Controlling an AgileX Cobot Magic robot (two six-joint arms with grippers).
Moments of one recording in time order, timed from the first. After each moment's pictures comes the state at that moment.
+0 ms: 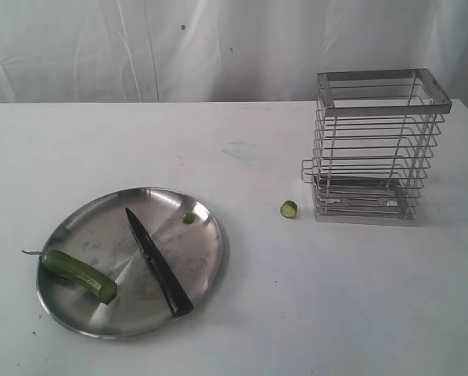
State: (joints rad) left arm 0.06 0.04 -0.18 -0.12 0.48 -0.17; right arm -0.08 0.01 0.00 -0.02 0.29 0.14
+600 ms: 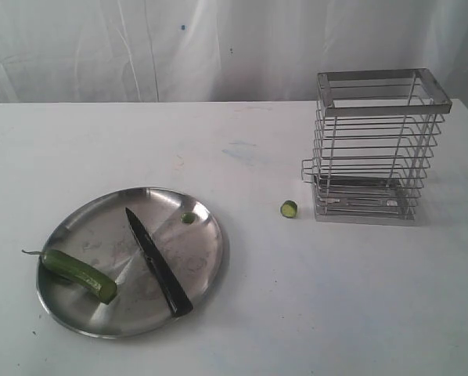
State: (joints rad) left arm 0.06 0.04 -0.17 -0.09 0.50 -0.16; right arm -0.08 0.01 0.00 -0.01 0.30 0.12
